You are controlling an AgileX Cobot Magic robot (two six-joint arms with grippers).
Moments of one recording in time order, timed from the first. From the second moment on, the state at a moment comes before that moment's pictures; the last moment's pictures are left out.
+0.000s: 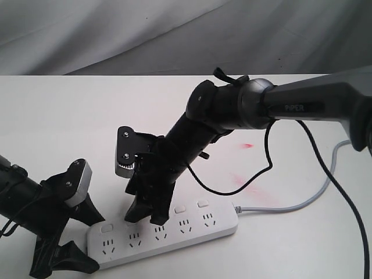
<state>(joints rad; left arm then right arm) 0.04 1.85 -0.67 -0.96 0.83 2.10 0.66 2.20 -1.48 0.84 0.86 -1.59</state>
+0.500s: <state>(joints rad) 0.04 1.85 -0.67 -0.96 0.83 2.10 0.68 2.22 -1.48 0.85 0.83 -1.58</state>
